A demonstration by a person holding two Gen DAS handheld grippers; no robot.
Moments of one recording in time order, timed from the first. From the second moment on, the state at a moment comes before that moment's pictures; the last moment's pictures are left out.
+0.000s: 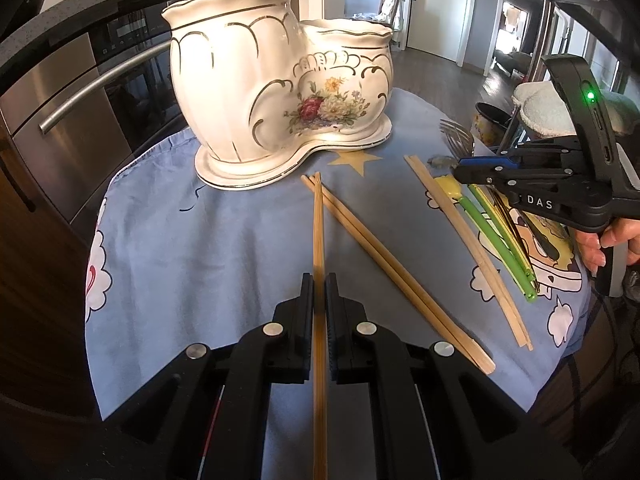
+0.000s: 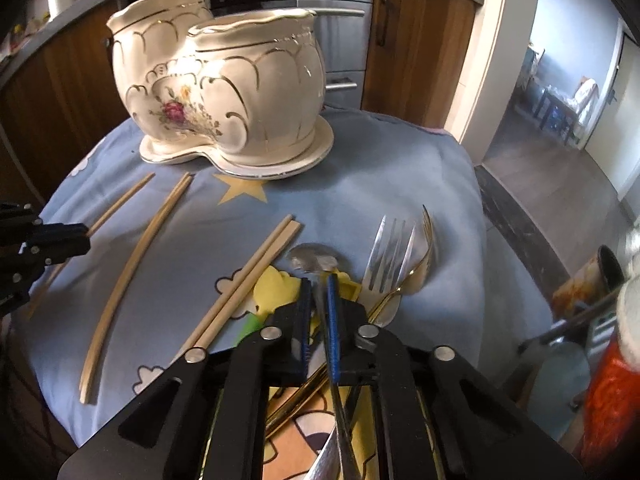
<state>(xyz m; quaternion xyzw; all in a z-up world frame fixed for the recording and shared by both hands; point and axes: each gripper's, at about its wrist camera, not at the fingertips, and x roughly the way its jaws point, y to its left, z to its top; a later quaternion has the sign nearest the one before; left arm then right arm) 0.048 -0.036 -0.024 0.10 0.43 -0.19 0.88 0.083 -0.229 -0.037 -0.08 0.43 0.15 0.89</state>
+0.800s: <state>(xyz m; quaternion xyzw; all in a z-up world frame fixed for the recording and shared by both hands) 0.039 -0.018 0.004 0.08 0.36 -0.21 0.91 0.047 -0.234 -0.002 -0.05 0.35 0.19 0.92</state>
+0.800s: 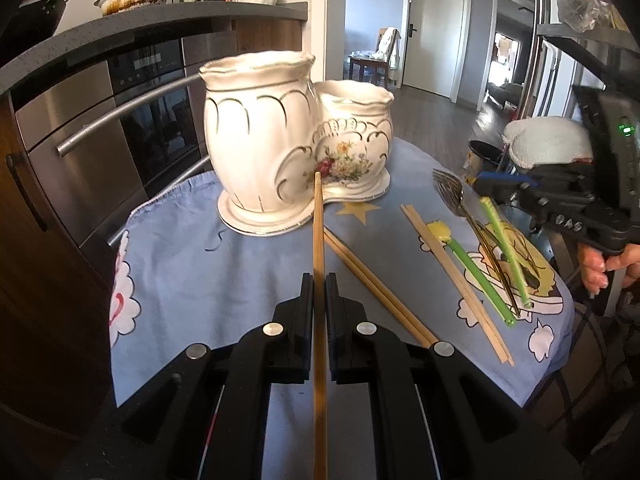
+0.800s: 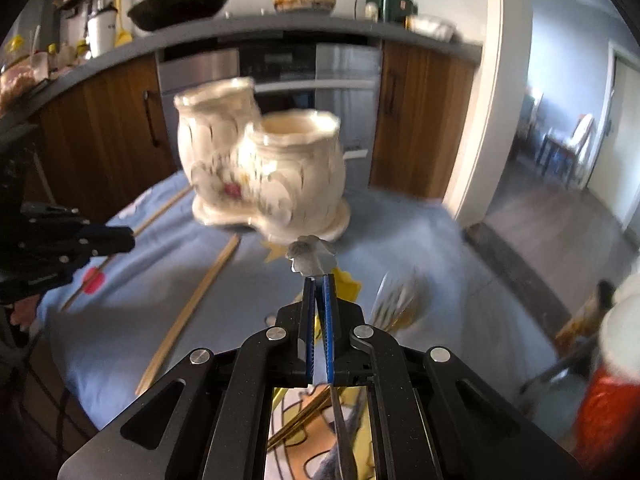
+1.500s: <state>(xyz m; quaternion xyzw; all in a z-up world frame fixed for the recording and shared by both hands) 0.038 -0.018 0.003 0.07 0.36 -0.21 0.91 0.044 -0.241 0.004 -0.03 0.32 0.18 0.93</state>
